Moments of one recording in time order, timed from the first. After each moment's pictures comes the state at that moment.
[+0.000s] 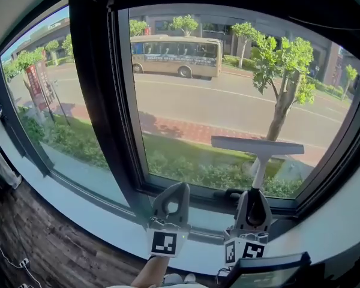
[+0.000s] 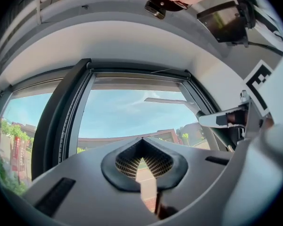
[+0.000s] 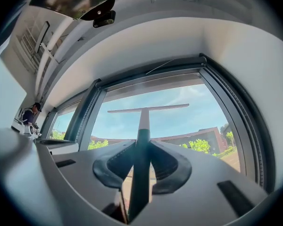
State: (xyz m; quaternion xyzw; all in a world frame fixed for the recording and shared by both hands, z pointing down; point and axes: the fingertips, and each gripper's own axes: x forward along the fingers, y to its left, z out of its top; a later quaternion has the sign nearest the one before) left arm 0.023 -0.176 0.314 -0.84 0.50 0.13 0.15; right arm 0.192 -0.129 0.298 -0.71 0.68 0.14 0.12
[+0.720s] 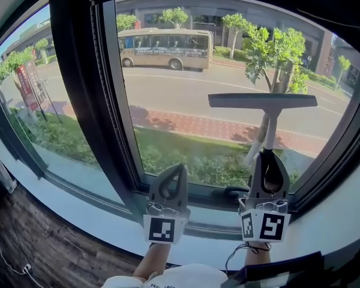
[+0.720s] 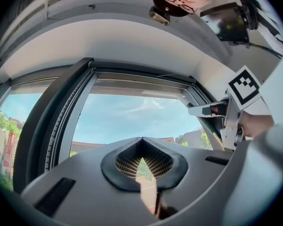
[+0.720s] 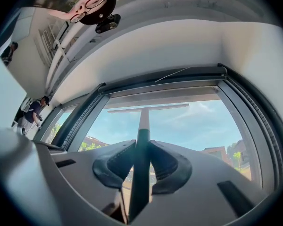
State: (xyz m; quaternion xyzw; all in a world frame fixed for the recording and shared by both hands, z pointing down) left arm 0.021 -0.221 0.279 -0.84 0.48 0.18 0.16; right arm 0.198 -0.181 0.208 -0.67 0.68 0.25 0.12
